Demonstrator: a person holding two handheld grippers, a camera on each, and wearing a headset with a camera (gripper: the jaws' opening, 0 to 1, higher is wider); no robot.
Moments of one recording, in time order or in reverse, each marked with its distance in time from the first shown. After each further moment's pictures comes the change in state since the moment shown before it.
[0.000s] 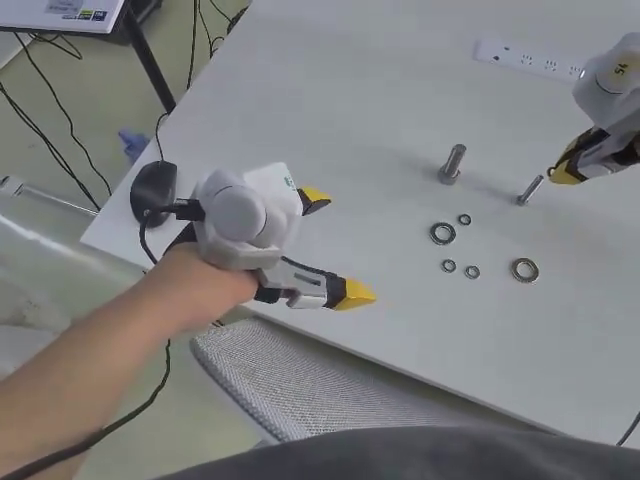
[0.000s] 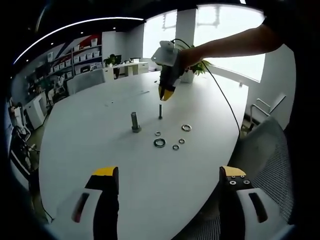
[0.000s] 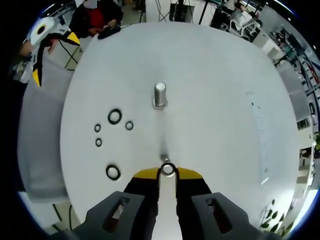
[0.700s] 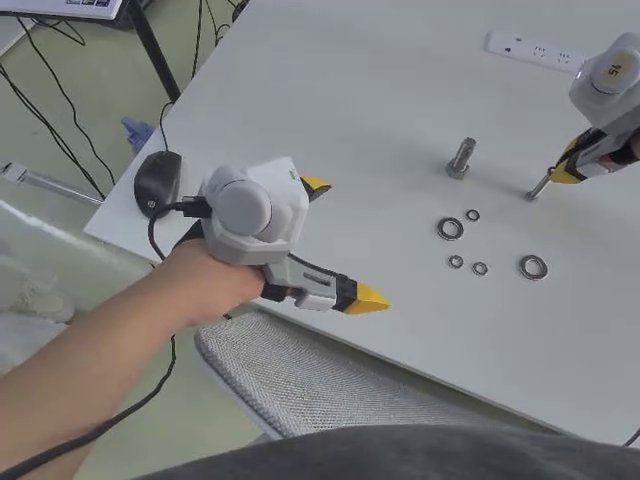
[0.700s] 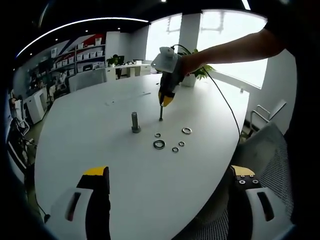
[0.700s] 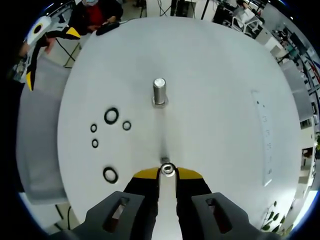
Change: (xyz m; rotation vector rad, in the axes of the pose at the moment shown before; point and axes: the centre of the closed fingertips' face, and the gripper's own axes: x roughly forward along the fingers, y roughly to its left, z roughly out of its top) left arm 0.005 0.001 -0.001 -0.047 -0.027 -0.006; right arm 0.011 0.004 0.003 0.000 0.031 0.014
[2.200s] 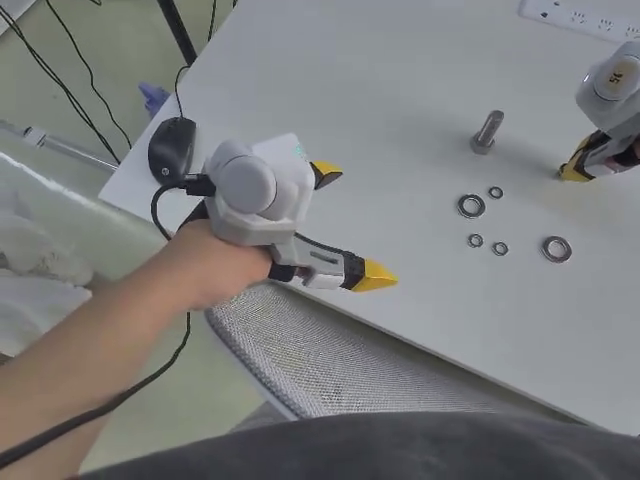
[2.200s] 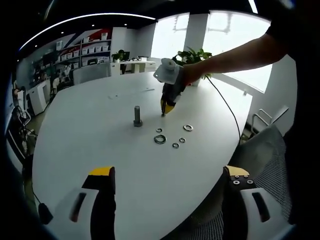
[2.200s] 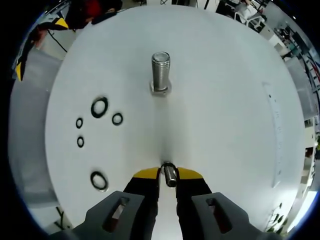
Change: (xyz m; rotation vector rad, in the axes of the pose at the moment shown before) left arm -0.003 0.000 -0.010 -0.061 0.007 0.016; right arm 0.054 0.001 -0.016 -0.004 0.043 -0.005
